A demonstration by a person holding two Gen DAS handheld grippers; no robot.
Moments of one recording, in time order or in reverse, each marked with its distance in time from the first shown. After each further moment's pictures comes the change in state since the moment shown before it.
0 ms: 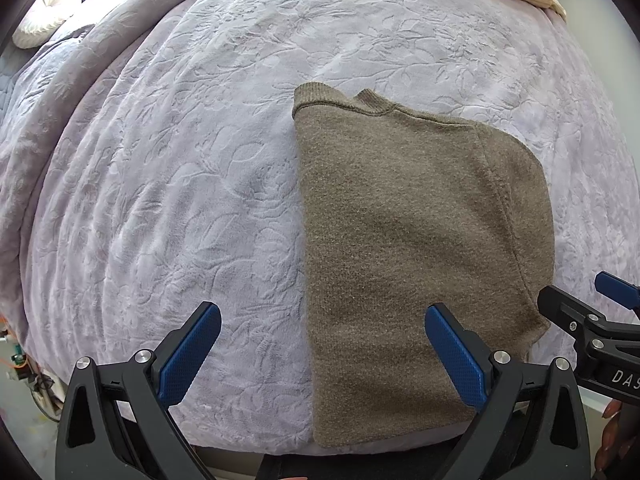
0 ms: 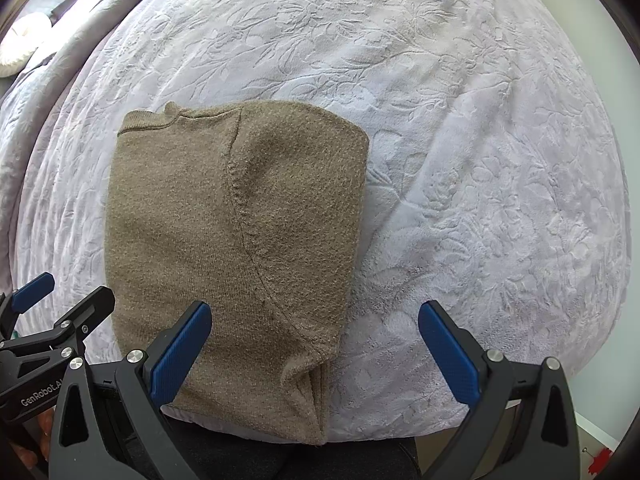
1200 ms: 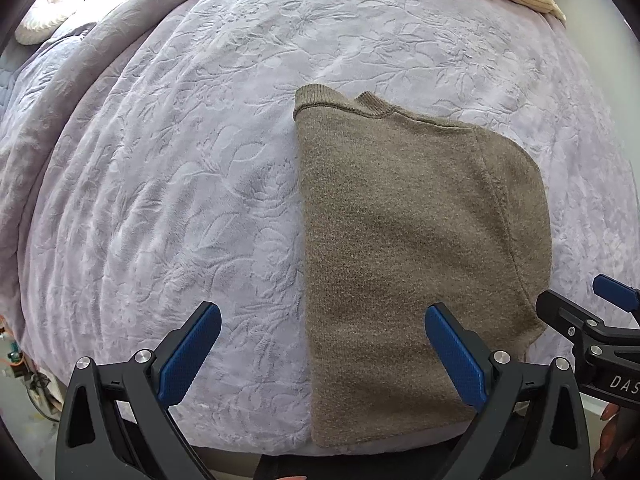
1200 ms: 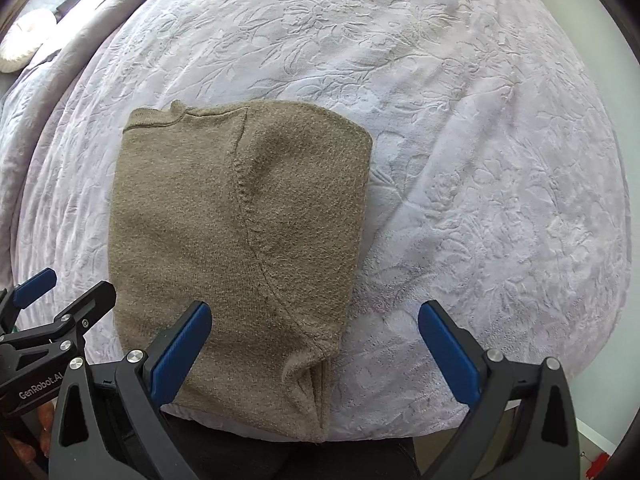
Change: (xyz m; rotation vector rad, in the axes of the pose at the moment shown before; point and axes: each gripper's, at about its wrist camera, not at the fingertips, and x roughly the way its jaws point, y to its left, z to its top) left arm -0.002 -0.002 -0.002 -0.021 -0.008 -0.008; right arm -0.001 0.003 -0.003 -0.006 -0.003 0.001
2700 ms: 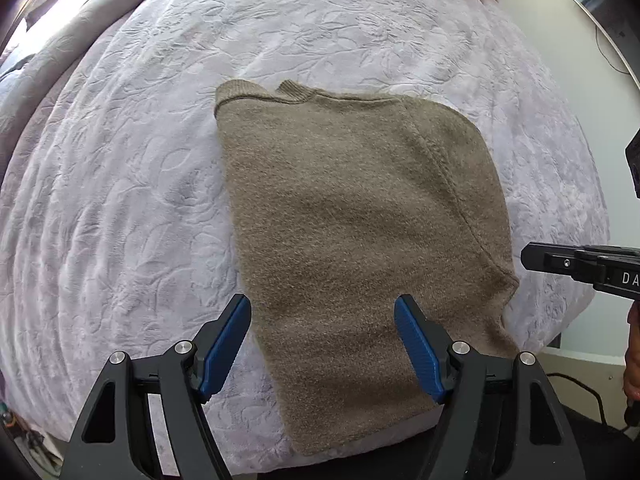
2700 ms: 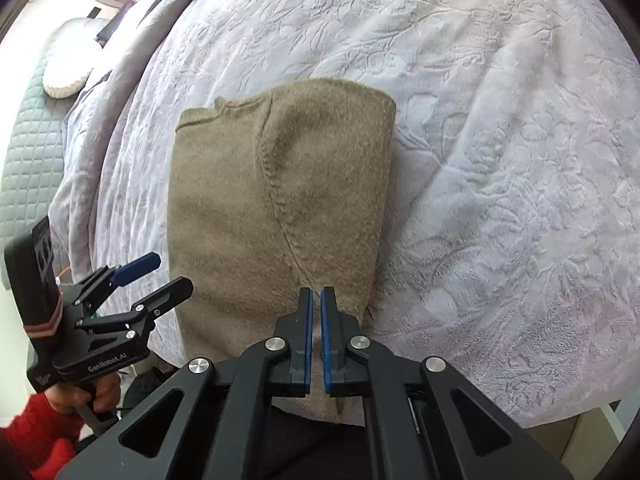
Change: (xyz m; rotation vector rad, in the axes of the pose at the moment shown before) left arm 0.005 -0.012 -0.011 0.153 -0.021 -0.168; right arm 0.007 -0.036 -0.005 0.038 0.053 0.365
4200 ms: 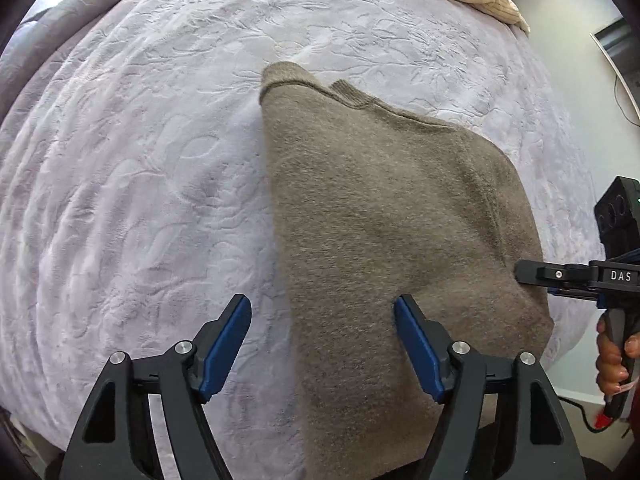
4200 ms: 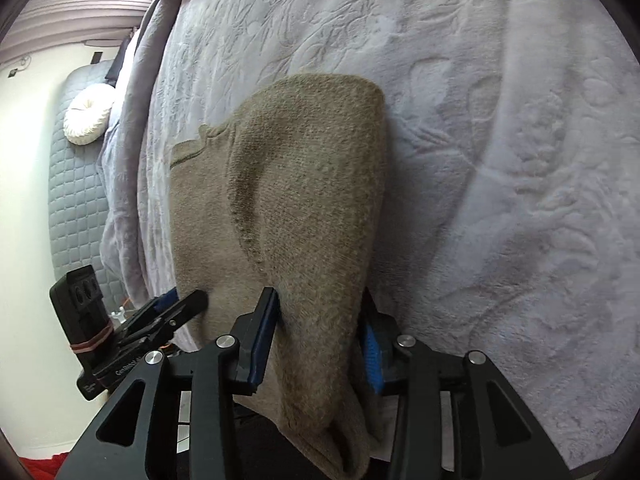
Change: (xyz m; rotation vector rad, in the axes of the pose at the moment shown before) left arm 0.015 0.050 0.002 -0.120 -0.028 -0.053; right arm 0.047 -0.042 0.030 0.159 0.062 0.227
